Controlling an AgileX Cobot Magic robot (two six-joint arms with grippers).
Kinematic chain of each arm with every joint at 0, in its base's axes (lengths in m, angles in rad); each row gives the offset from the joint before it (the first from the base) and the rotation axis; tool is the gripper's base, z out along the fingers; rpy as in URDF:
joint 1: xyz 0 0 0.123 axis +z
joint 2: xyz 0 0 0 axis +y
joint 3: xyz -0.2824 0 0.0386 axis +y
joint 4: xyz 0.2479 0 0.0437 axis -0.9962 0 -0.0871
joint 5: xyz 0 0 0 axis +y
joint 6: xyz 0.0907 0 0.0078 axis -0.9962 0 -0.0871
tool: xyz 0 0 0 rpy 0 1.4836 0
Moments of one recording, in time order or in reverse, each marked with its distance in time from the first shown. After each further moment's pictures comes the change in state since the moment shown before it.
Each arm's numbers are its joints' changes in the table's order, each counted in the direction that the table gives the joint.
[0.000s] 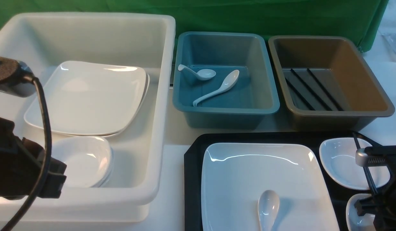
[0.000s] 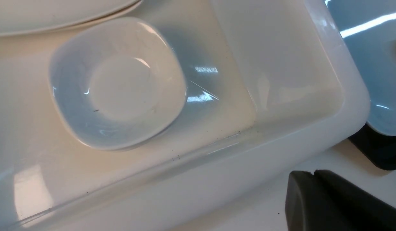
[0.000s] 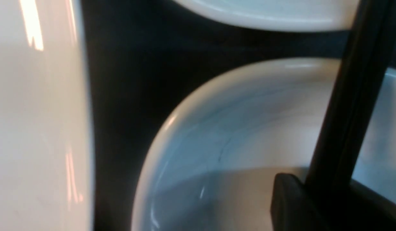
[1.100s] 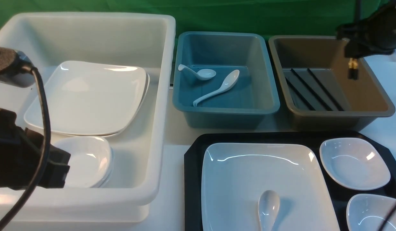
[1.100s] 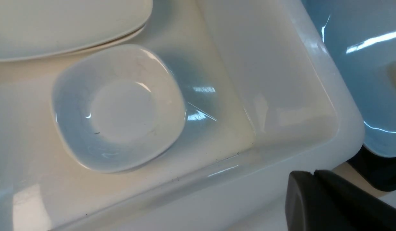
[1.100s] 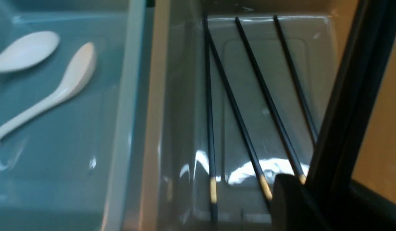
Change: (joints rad) right arm 0.000 0.330 -0.990 -0.134 0.065 0.058; left arm 0.000 0.000 0.000 0.000 -0.050 0.000
